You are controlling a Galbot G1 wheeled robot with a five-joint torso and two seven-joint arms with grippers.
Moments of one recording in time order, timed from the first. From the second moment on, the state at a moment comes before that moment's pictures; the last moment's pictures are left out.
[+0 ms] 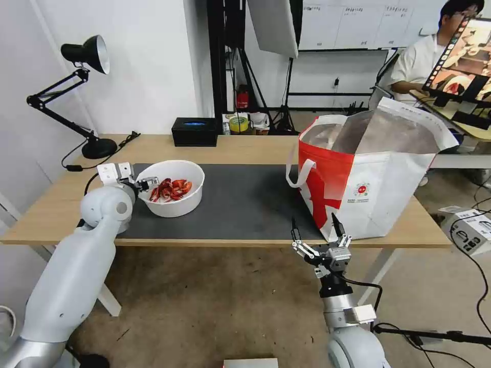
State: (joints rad) left arm 0.68 -1.01 -0.34 -1.64 -0.98 0.74 -0.62; right arm -1.51 1.34 0.32 2.01 0.10 0.40 0.12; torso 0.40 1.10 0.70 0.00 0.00
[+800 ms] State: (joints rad) left arm 0.67 -0.99 -0.32 -1.62 -0.99 0.74 -0.64; right arm -1.50 1.35 0.32 2.01 0.10 0.40 0.12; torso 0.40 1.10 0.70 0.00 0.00
